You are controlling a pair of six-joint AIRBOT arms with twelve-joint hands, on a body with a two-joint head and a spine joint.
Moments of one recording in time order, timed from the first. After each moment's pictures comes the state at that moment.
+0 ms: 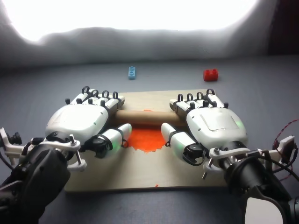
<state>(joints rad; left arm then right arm) 0.75 -1.27 1.15 -0.80 -0.88 1.46 -0.67 -1.57 1.17 -2.19 -1.15 1.57</state>
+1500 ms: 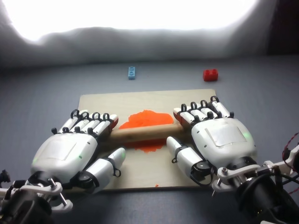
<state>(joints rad) 0.94 -1.25 1.03 -0.68 -1.15 1.28 -0.73 -1.54 1.10 -2.28 -1.23 1.52</state>
